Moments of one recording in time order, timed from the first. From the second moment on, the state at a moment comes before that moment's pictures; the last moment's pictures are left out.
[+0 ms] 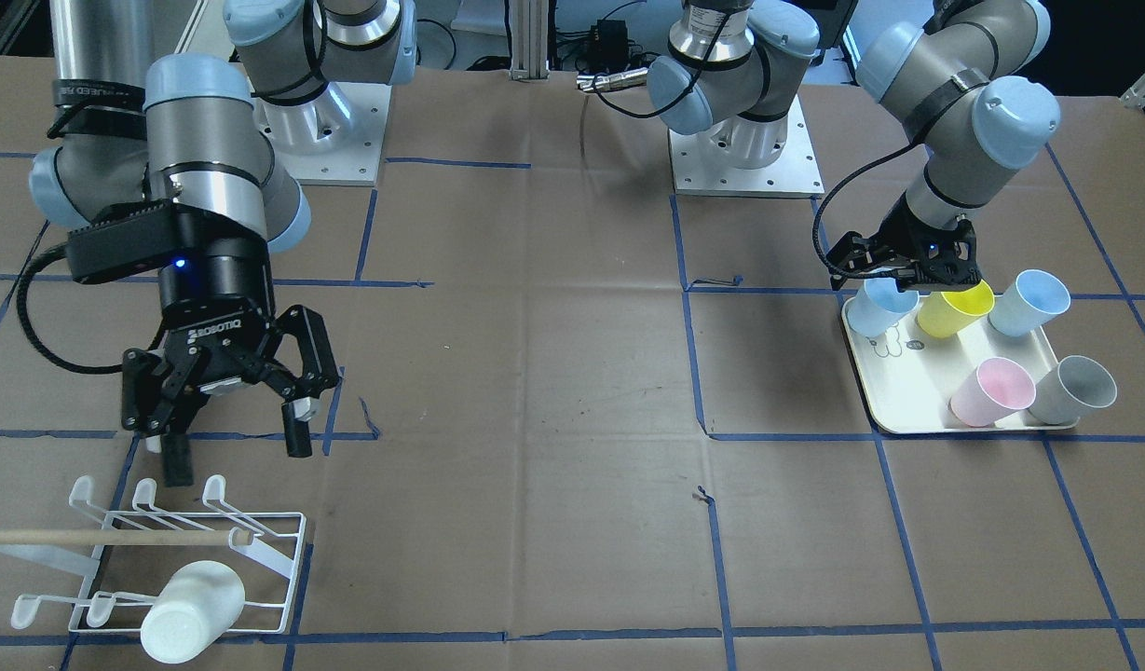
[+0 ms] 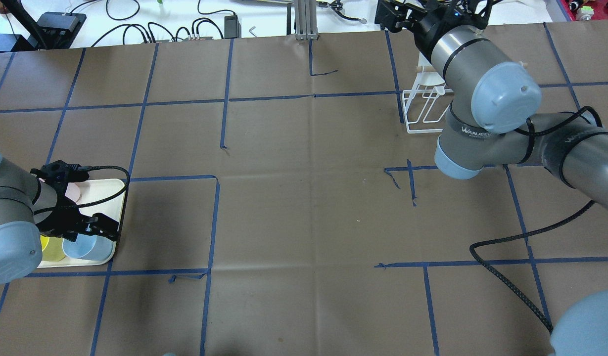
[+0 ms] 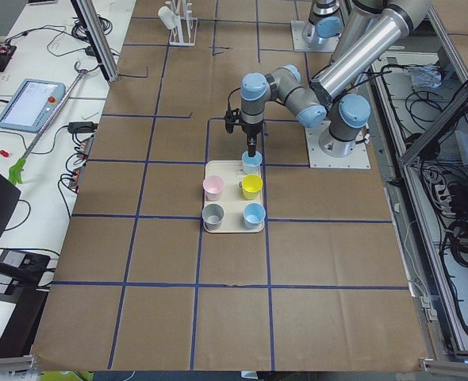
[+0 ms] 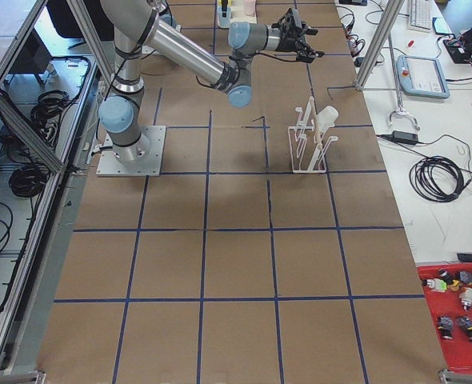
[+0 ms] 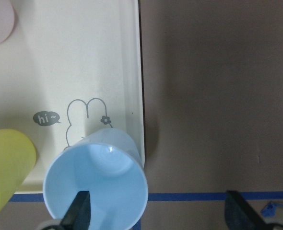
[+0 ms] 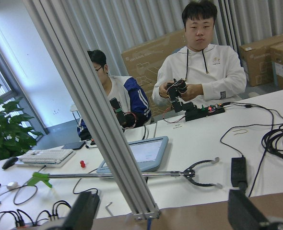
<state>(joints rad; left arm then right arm) -1.00 -1.48 -2.30 -0.97 1.60 0.59 1.59 -1.27 1.96 -3.59 -1.33 0.35</state>
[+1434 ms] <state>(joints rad) -0.96 -1.50 -2.29 -0.96 1.60 0.62 1.69 -1.28 2.10 -3.80 -1.33 1.34</state>
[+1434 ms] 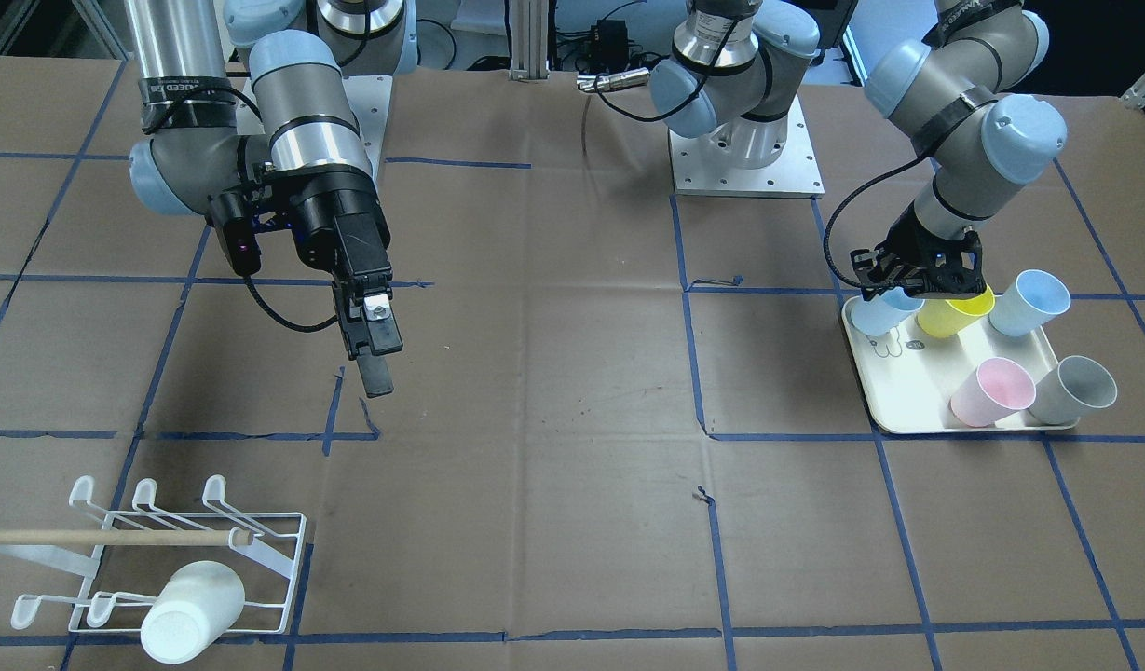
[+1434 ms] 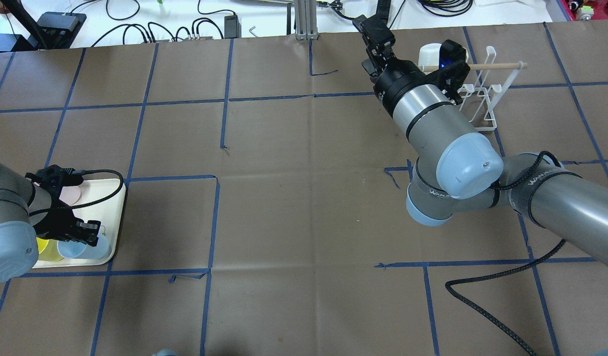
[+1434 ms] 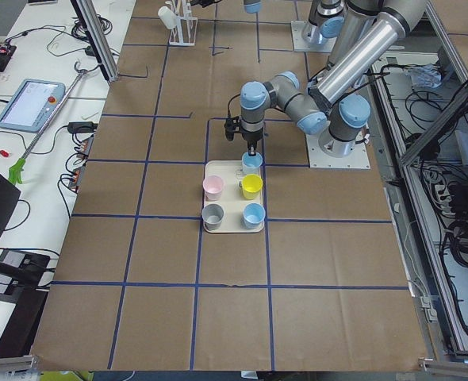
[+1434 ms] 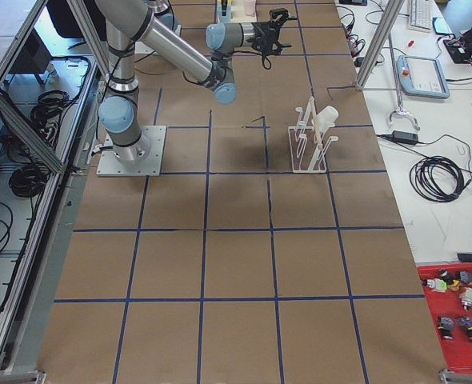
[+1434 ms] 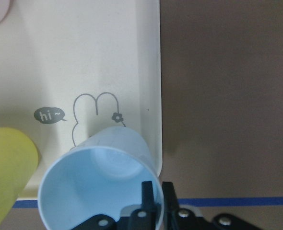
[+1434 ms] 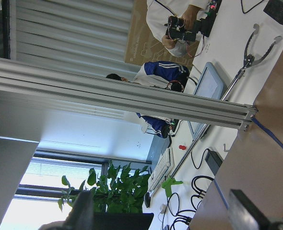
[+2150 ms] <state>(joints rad) -1.00 -1.53 -1.93 -1.29 1.60 0.60 1.69 -1.29 2.10 -3.79 -1.33 1.35</state>
